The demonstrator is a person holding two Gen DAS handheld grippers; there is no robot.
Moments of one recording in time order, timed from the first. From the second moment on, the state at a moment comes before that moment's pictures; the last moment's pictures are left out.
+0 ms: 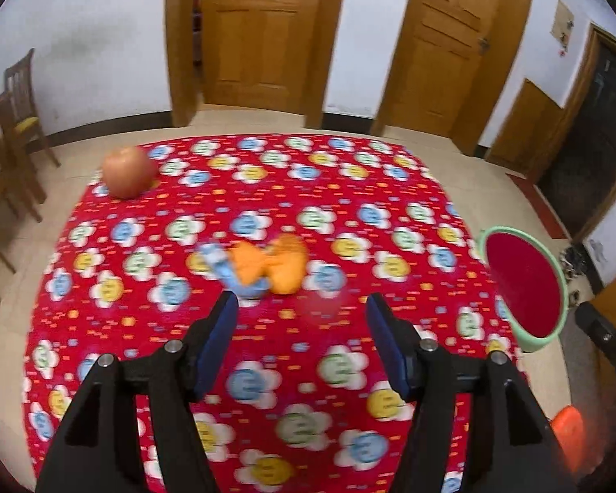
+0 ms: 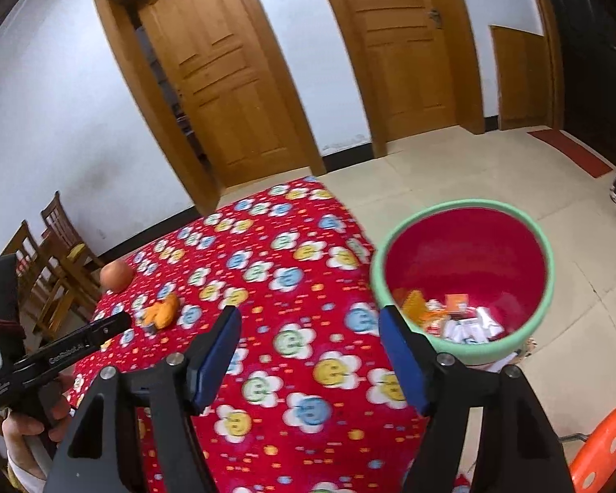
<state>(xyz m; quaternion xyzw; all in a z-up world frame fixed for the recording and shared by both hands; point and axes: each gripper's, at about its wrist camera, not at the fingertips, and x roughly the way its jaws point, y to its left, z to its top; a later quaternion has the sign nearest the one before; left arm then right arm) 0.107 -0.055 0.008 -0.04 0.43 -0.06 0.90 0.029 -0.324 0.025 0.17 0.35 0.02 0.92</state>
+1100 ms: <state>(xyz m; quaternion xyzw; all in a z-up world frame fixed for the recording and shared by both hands) 0.118 0.058 -0.039 -0.09 0.44 0.05 0.89 0.129 -0.167 -0.027 0.13 0.42 0.13 0.89</state>
